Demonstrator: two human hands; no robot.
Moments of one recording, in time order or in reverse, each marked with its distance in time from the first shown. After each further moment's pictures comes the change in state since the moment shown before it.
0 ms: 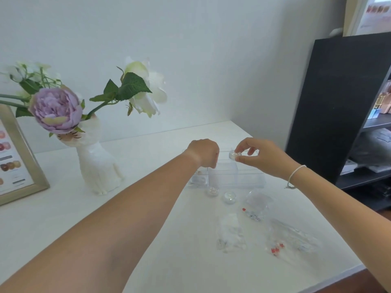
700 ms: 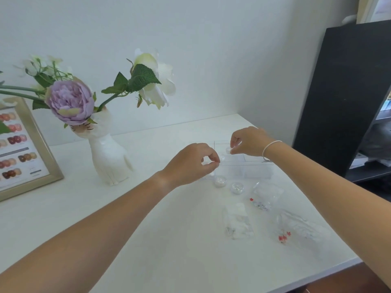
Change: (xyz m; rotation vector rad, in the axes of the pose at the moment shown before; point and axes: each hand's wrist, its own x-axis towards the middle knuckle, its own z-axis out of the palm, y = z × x) left_hand -0.090 -0.021 0.015 -0.515 0.295 0.141; right_hand 0.048 -0.012 0.026 -0.449 -0.147 0.049
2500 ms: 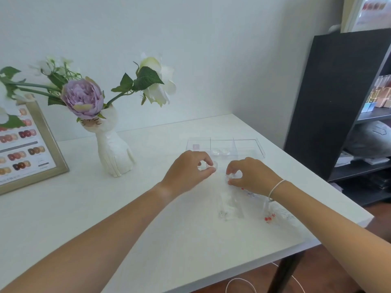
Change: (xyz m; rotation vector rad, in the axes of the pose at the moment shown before) left_hand -0.038 0.013 0.017 -0.049 0.112 -0.106; right_hand -0.103 -0.019 0.028 0.037 0.001 -0.078
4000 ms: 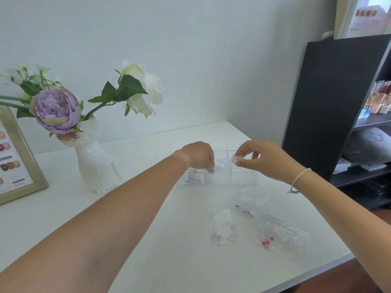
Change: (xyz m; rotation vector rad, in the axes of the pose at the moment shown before) left_hand 0.114 0.011 0.009 0.394 -0.494 -0.081; right_hand 0.019 0.032 -0.057 0.377 0.148 0.060
